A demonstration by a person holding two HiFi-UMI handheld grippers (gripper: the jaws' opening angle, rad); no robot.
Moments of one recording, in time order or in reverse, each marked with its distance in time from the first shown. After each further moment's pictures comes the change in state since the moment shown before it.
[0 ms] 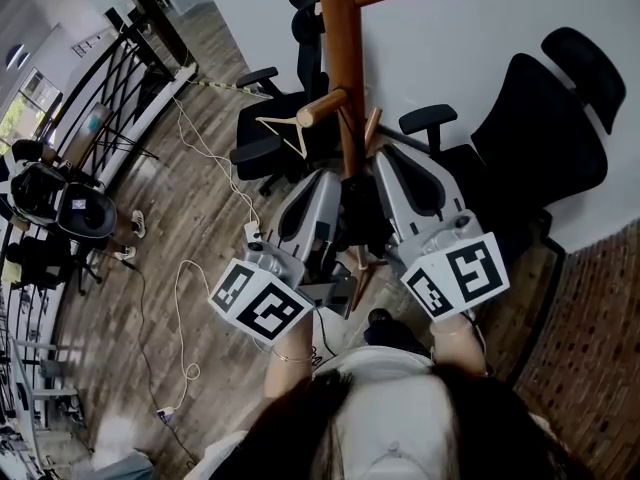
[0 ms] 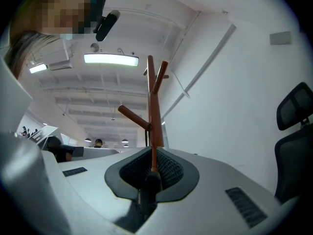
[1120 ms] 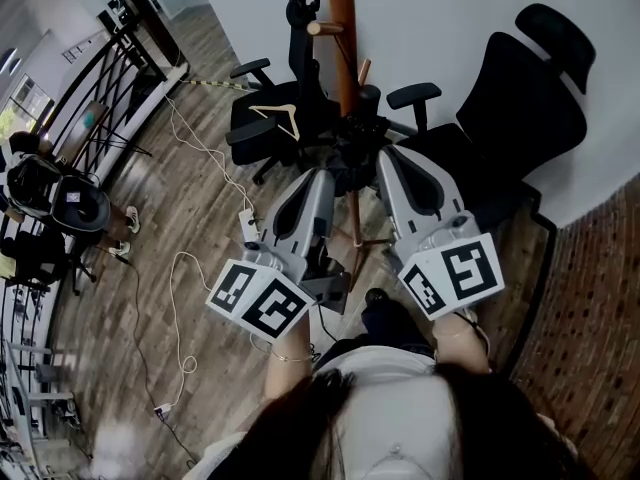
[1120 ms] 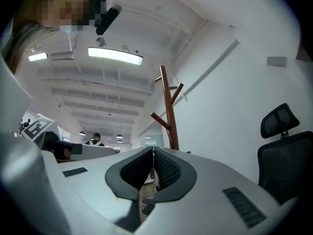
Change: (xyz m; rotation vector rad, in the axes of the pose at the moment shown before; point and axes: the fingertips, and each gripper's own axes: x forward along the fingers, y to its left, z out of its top) left arm -0.100 -0.044 -0.020 0.058 0.035 0.038; right arm -0.091 0.070 -0.004 -0.058 0.033 -0.083
